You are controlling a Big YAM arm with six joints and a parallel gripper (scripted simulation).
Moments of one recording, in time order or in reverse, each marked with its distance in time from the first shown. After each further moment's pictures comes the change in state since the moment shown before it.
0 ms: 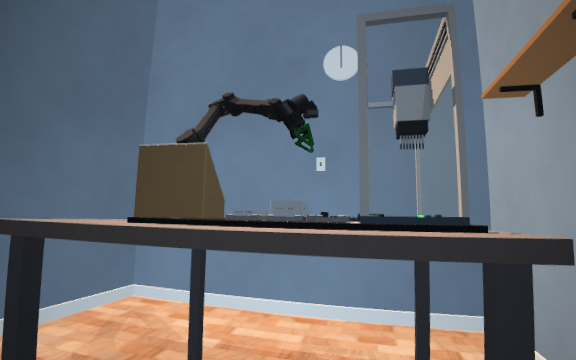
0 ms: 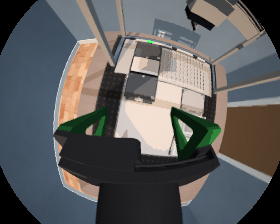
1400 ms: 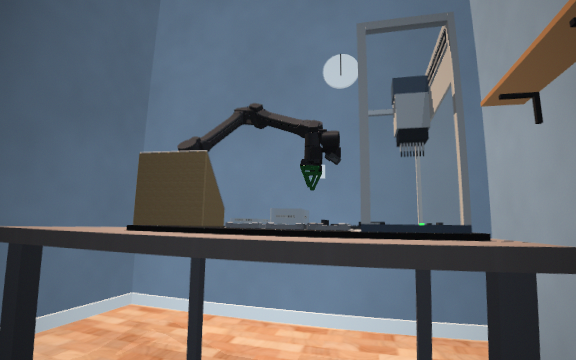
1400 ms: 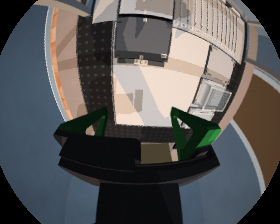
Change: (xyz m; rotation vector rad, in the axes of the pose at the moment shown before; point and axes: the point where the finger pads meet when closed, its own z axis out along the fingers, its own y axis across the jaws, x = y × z) arm 0.071 0.007 0.094 0.000 0.666 0.108
